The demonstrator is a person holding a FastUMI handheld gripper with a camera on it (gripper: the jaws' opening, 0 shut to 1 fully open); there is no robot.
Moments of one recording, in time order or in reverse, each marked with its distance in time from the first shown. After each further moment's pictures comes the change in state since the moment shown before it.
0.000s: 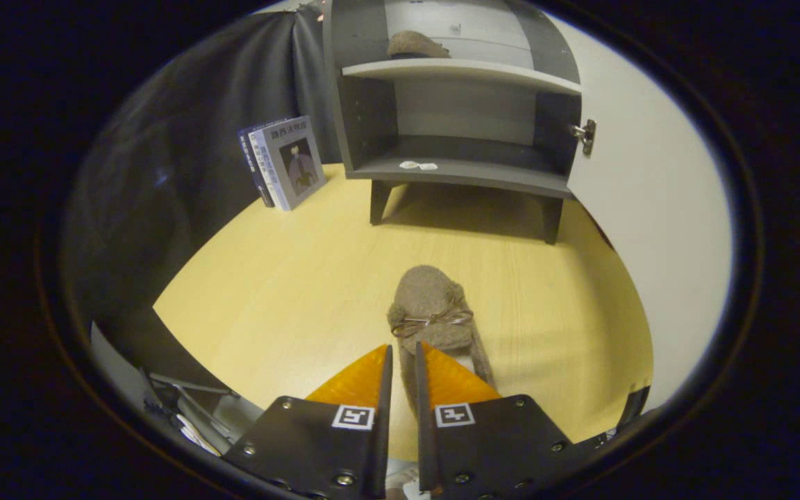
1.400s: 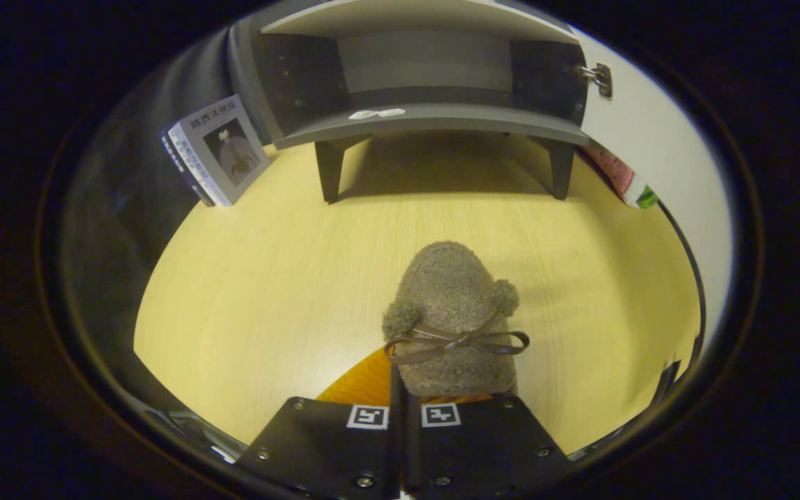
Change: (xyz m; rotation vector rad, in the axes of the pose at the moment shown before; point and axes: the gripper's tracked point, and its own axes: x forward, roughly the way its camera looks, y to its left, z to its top) arm 0.077 -0.007 0.018 0.184 0.120 -0.131
